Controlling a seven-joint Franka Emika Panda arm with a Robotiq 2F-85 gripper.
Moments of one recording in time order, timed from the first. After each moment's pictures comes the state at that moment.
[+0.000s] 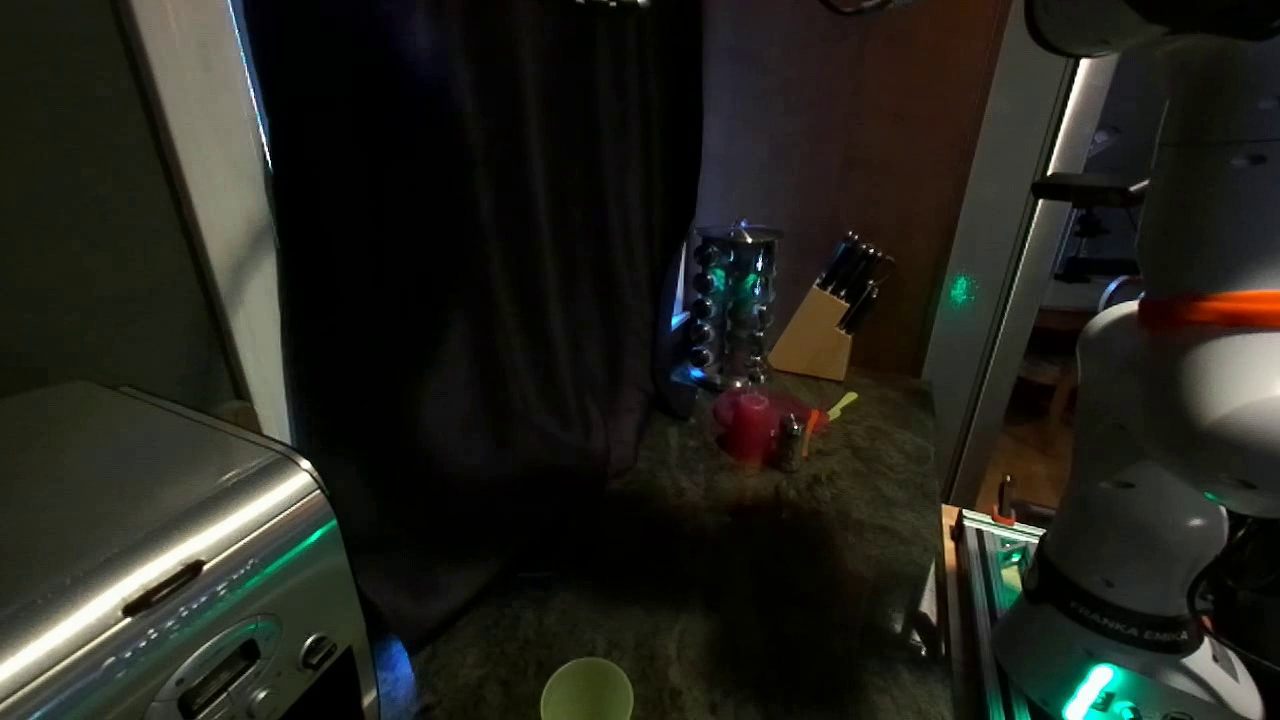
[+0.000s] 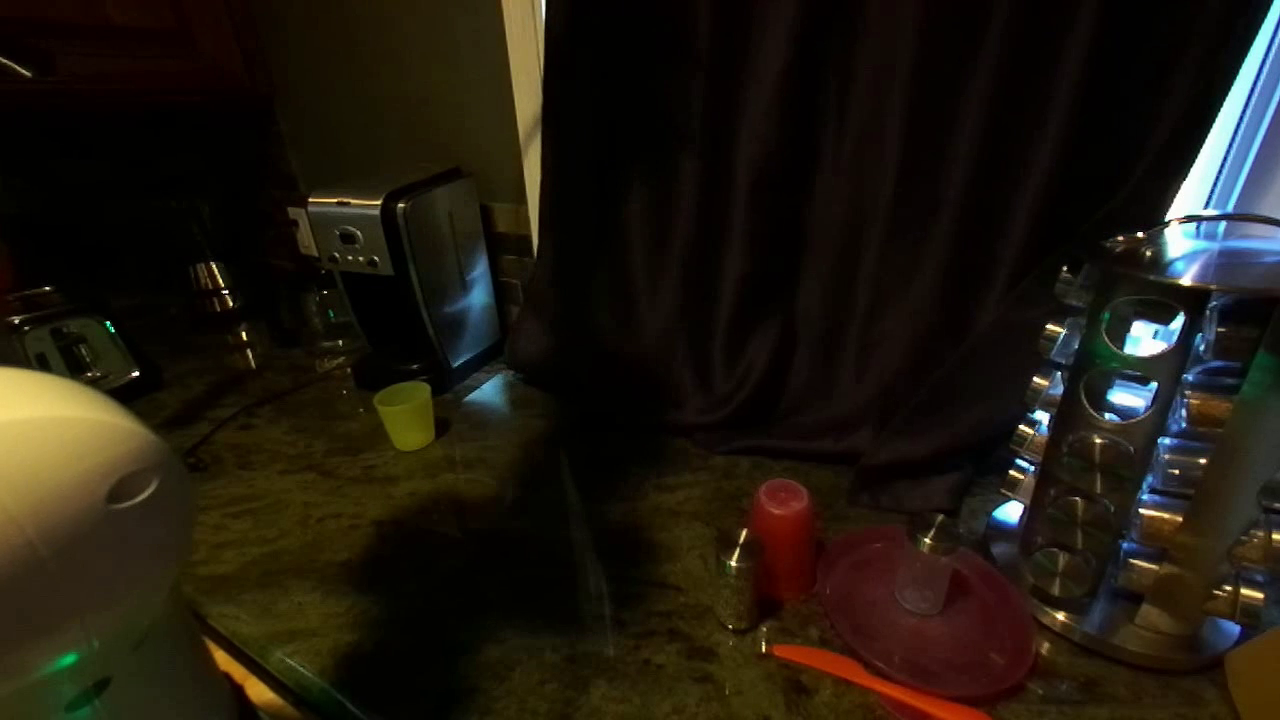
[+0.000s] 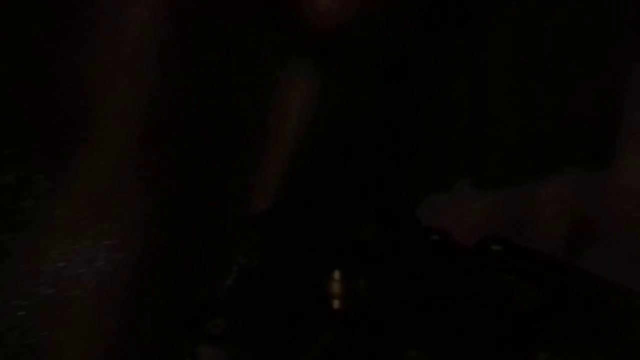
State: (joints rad) arm 0.09 0.10 0.08 -1.39 -0.73 2.70 0.49
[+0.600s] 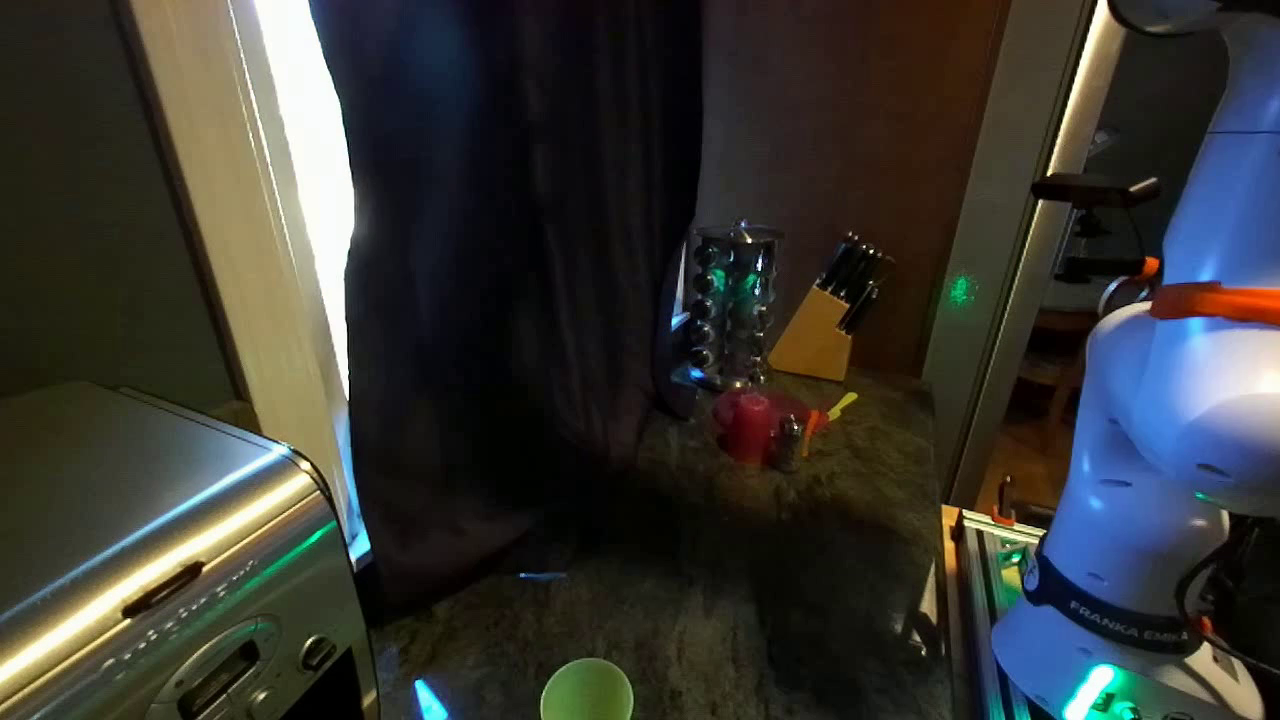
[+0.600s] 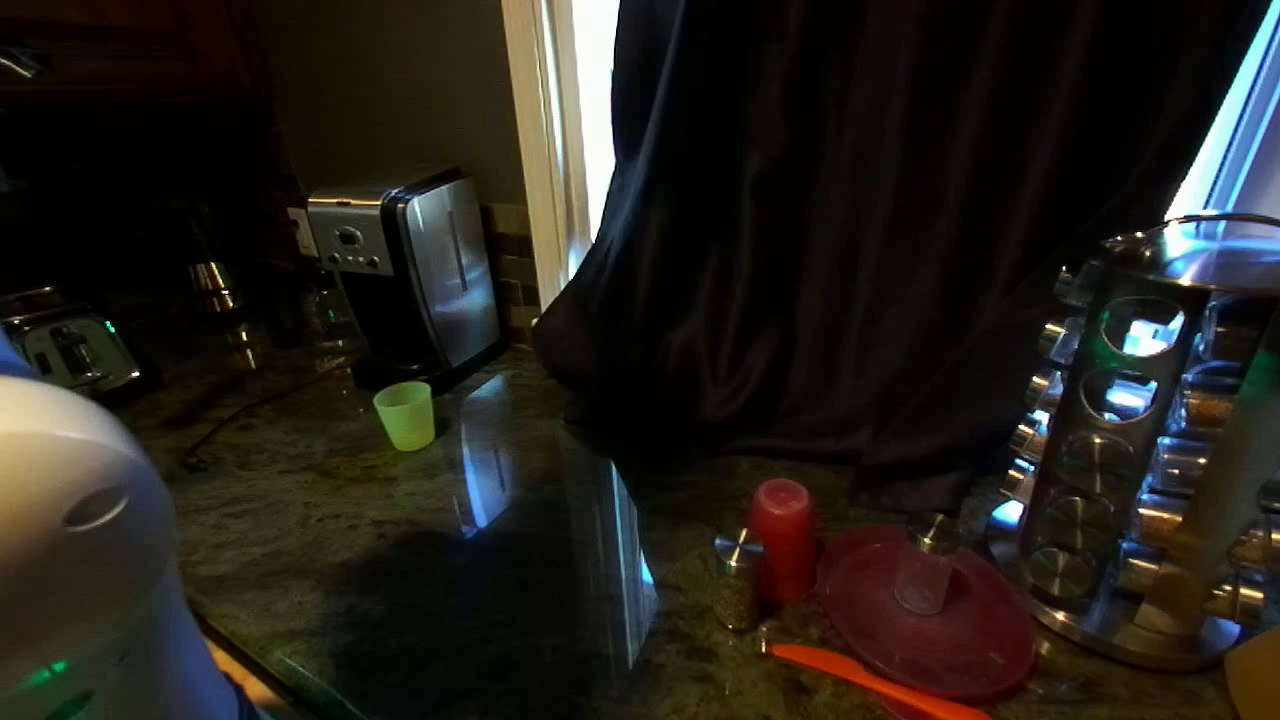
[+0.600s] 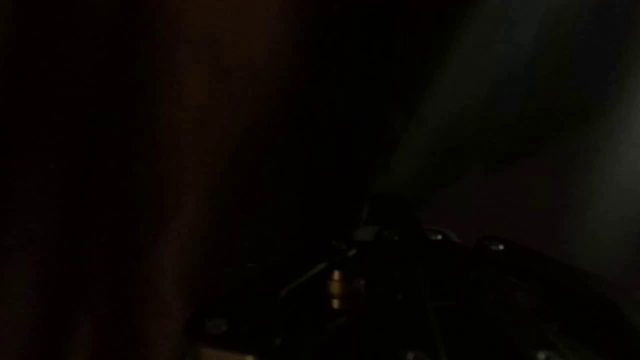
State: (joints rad) arm 0.01 -0.05 -0.02 -1.46 -0.78 2.64 0.56
